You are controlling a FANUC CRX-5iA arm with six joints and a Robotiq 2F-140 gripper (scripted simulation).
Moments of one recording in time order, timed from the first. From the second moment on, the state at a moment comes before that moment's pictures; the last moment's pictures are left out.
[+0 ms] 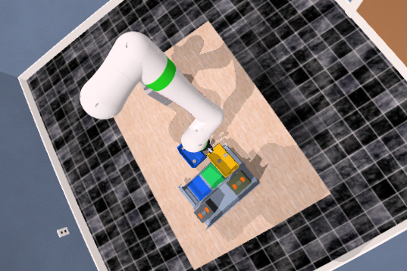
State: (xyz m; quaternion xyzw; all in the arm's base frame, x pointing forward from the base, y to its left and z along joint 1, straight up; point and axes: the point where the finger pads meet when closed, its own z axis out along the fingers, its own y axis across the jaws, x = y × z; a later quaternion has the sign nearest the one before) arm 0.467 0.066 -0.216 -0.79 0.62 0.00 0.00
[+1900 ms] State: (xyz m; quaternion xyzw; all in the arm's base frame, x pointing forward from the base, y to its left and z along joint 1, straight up) arm 0.483 0.070 -0.215 -0.79 0.62 0.00 0.00
